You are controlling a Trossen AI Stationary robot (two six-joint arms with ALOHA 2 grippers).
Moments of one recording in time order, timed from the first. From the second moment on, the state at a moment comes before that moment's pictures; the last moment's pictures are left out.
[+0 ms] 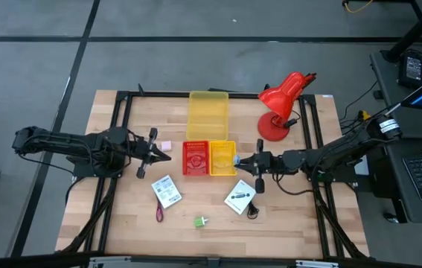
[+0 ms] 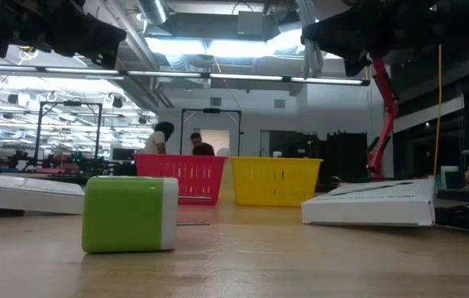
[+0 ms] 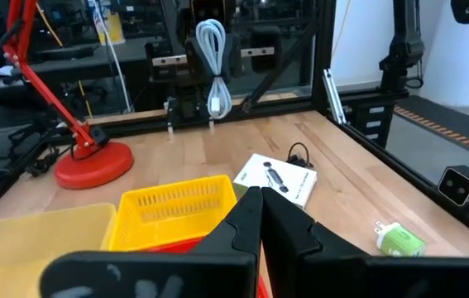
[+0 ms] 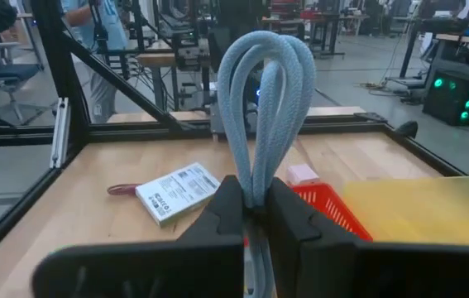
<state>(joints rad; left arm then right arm) 0.02 0.57 0.27 0.18 0.18 0.09 0.30 1.26 0.44 0.74 0.36 0.05</state>
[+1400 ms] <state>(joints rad) 0.02 0.57 0.27 0.18 0.20 0.01 0.27 1.89 1.56 -0.98 0.65 1.12</state>
